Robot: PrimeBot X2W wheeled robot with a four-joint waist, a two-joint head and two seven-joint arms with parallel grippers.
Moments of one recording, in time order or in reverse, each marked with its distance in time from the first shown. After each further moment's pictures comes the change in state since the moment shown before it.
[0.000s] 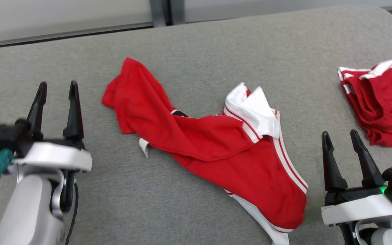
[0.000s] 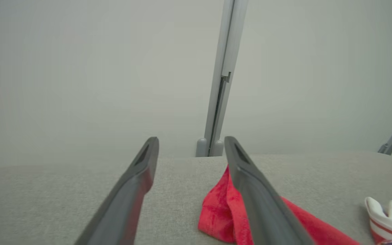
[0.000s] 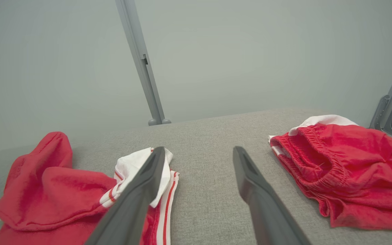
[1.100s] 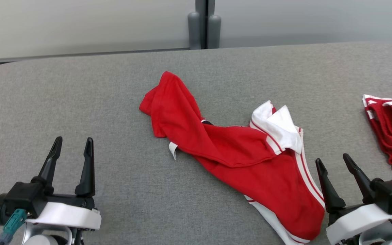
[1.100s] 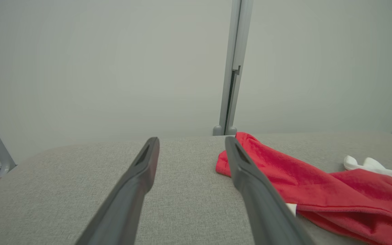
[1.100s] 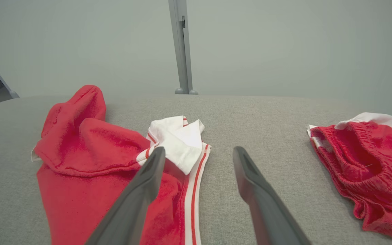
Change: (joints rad) left arm 0.358 0.017 0.000 -0.315 0.049 0.035 0.075; right arm 0.071 -0.103 0.035 0.022 -0.008 0.000 0.110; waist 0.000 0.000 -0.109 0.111
